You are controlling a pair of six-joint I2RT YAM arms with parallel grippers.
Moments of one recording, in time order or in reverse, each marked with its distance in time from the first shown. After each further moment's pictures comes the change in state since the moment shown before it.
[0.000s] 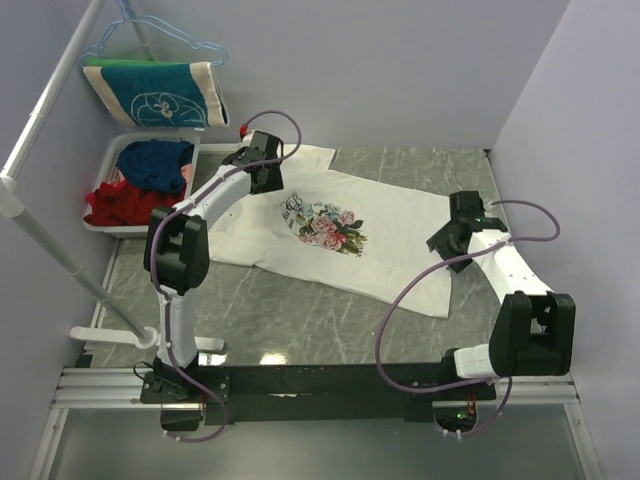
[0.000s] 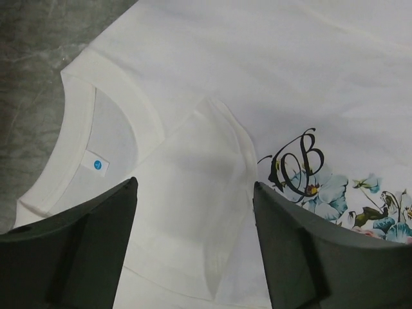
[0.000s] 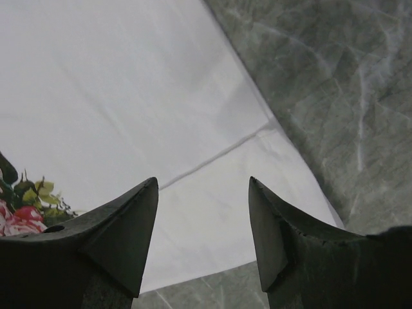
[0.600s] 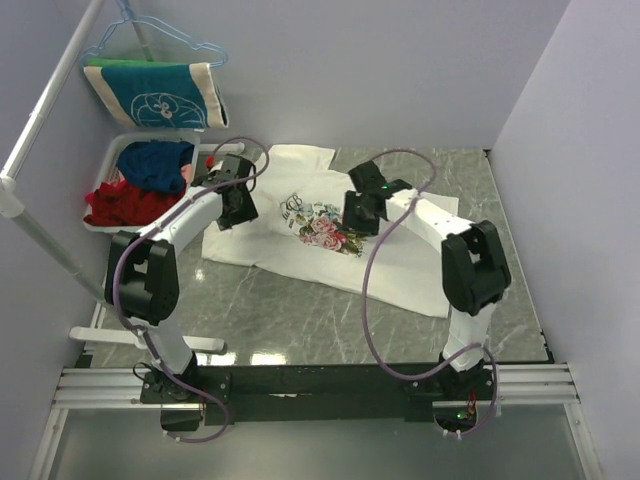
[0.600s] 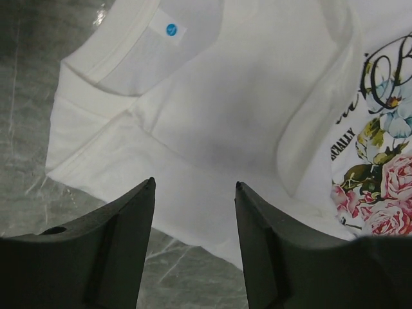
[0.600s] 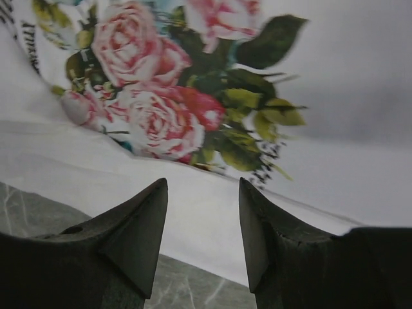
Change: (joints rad) left arm 0.057 -0.301 -0.376 -0.090 0.091 -0.168; right arm 0.481 0.478 0.480 0.066 -0.167 -0.288
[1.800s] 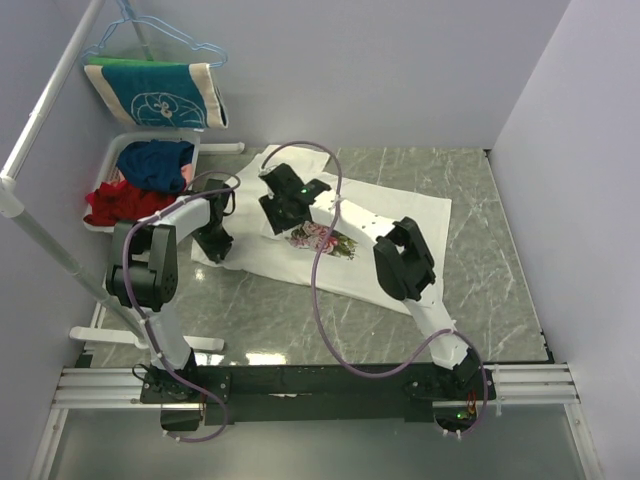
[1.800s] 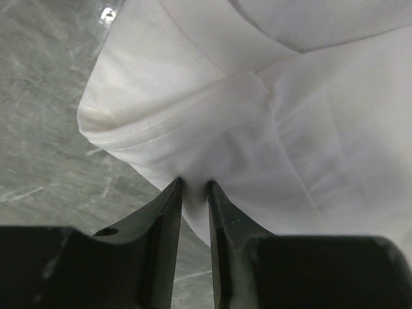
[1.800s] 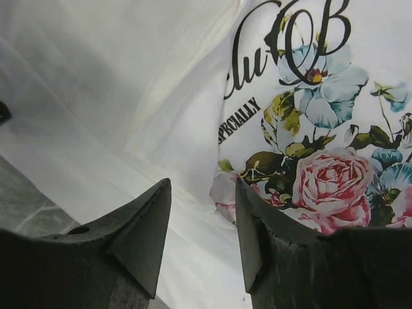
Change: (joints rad) left arm 0.164 0.082 -0.165 -0.113 0.024 -0.187; right arm 0.323 0.473 0.644 -0.014 0.013 -0.364
